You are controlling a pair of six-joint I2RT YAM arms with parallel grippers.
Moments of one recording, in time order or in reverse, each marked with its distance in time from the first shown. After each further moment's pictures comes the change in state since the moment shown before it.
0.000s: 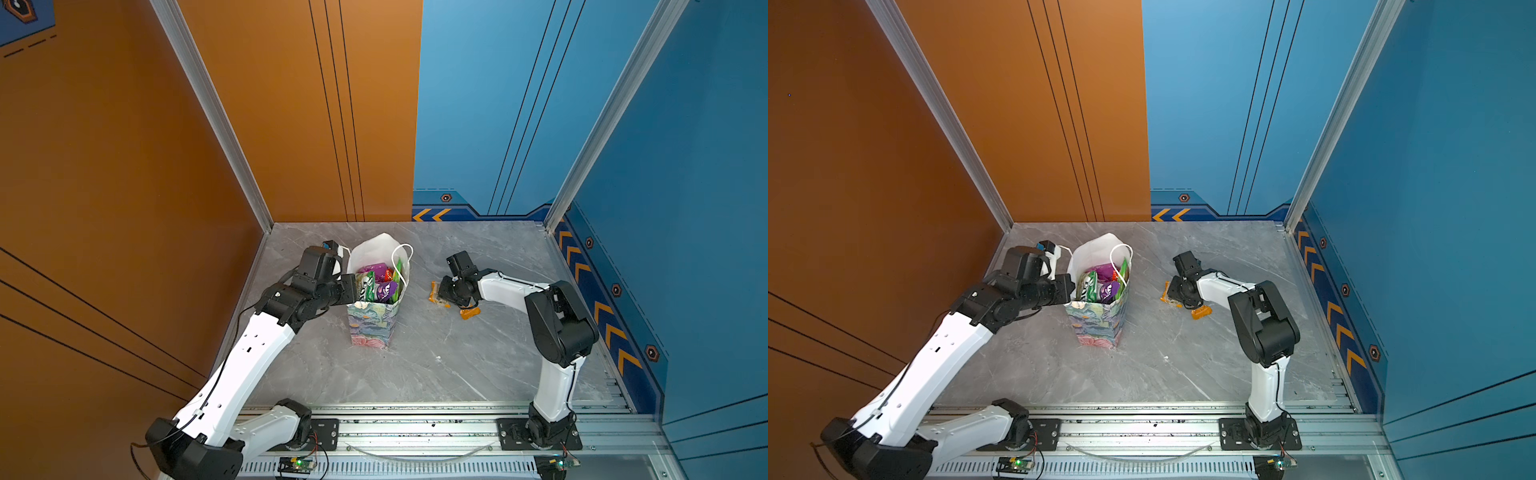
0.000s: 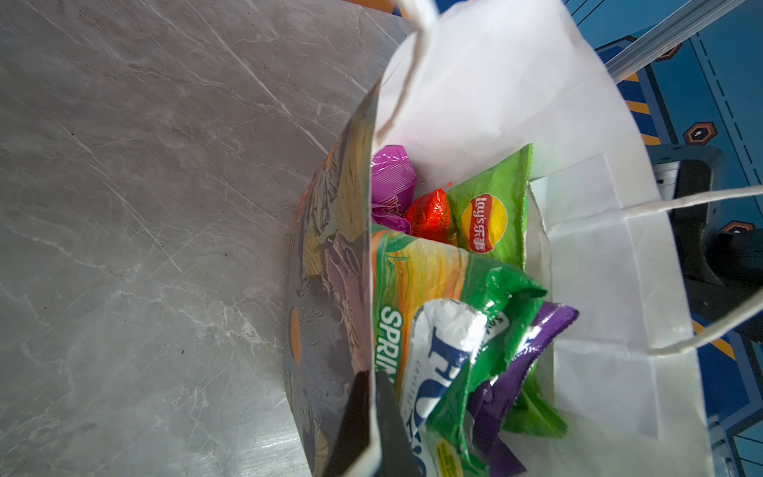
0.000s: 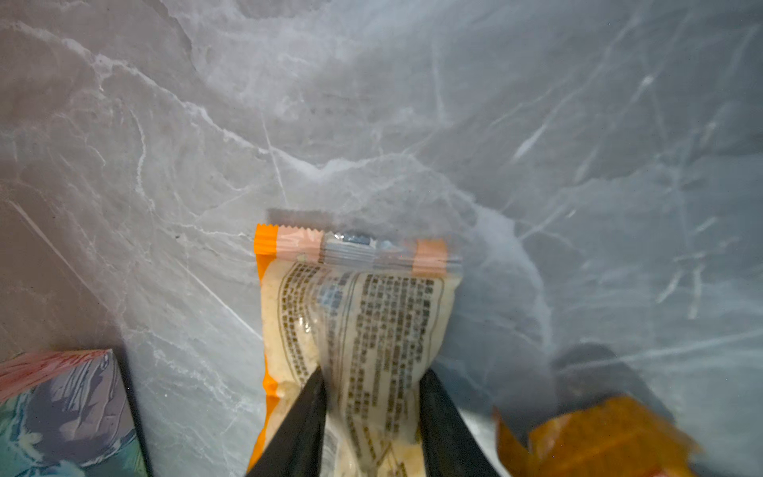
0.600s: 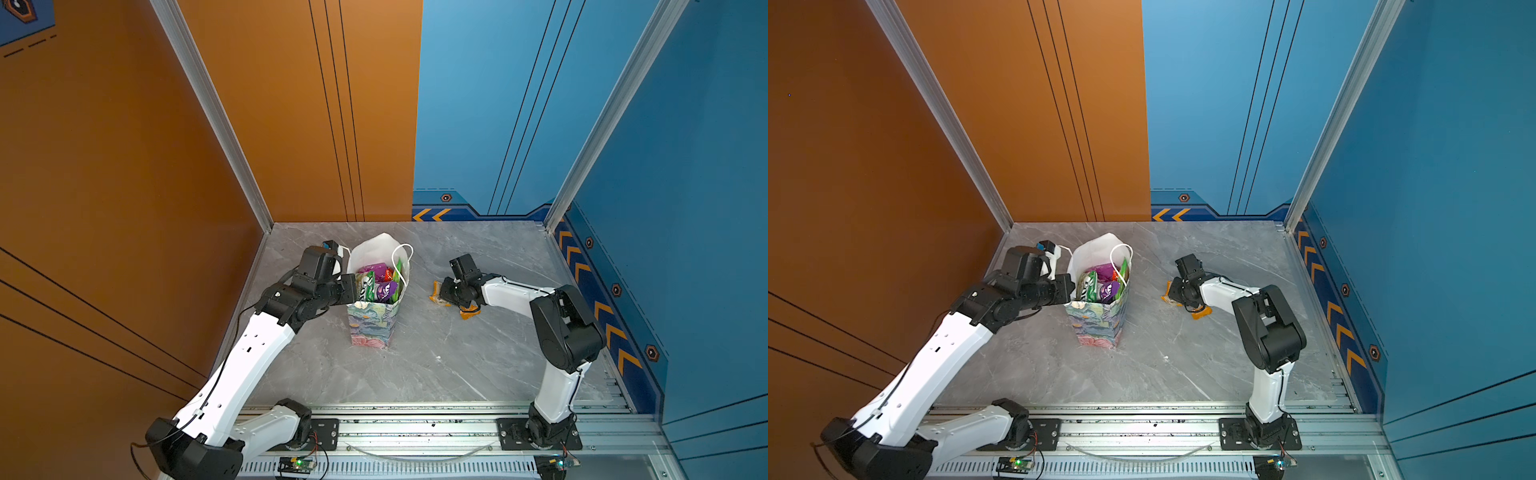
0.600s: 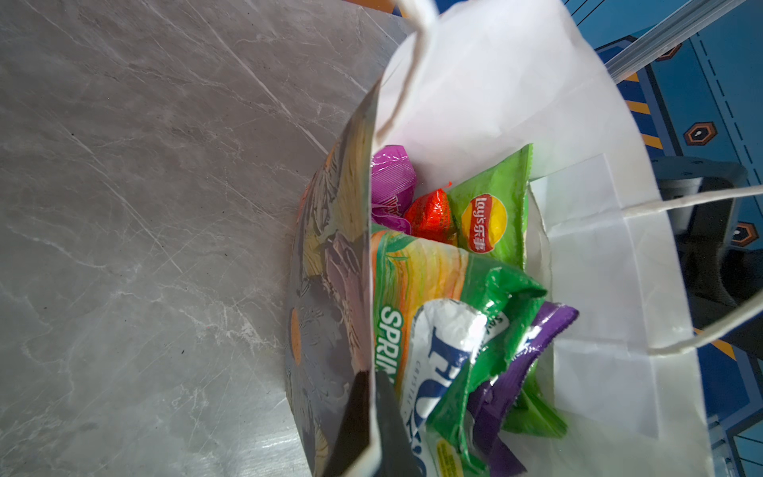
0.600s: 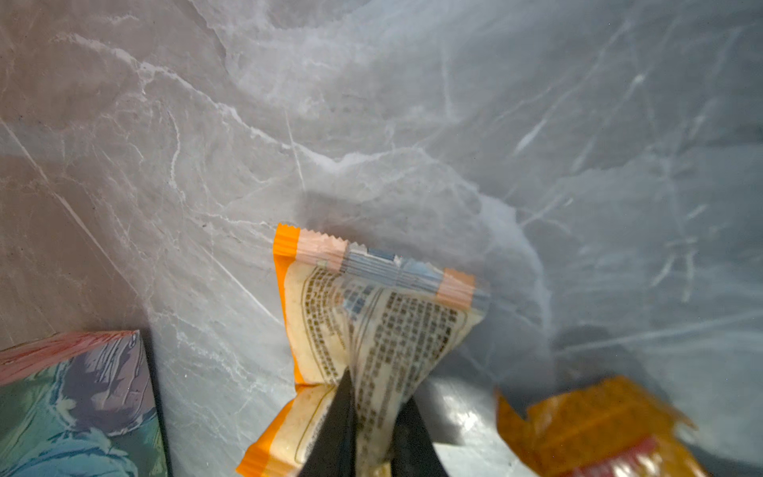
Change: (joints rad) left arm 0.000 0.000 0.000 0.000 0.000 0.000; right arm 0.003 -0.070 -0.095 0.079 -0.009 0.000
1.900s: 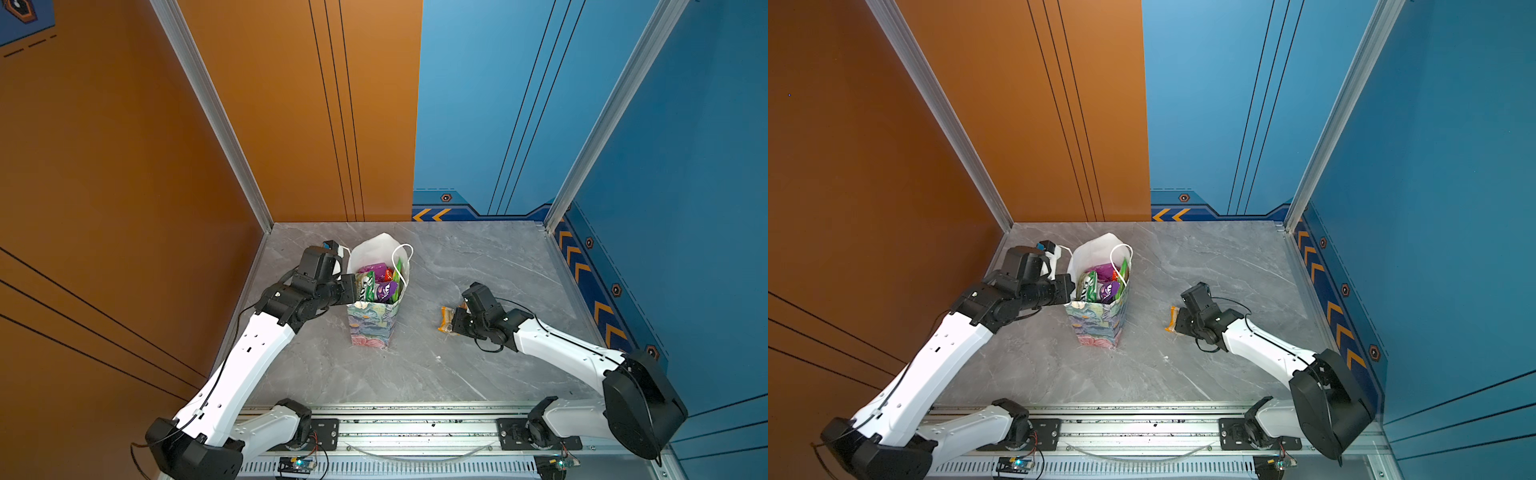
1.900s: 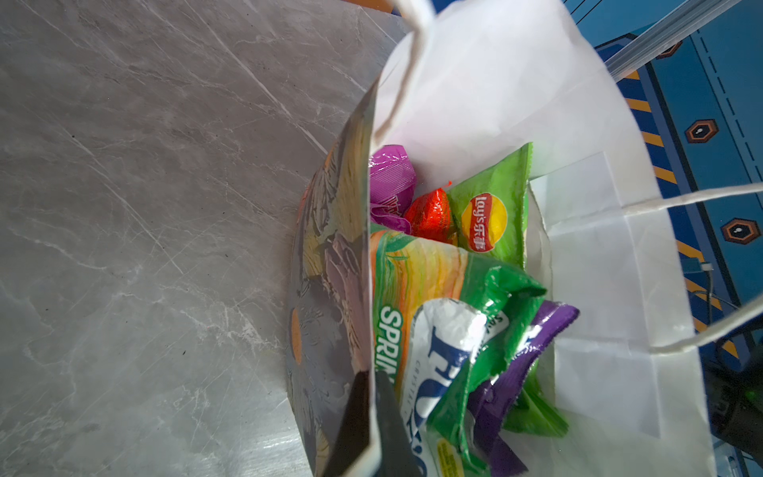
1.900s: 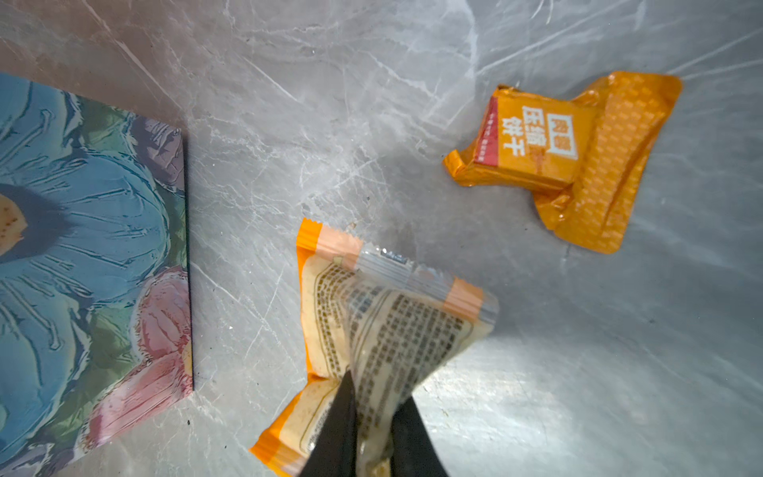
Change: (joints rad) left arm 0.000 0.000 0.000 0.000 0.000 0.006; right arm 0.157 -0.533 -0.370 -0.106 0.074 0.008
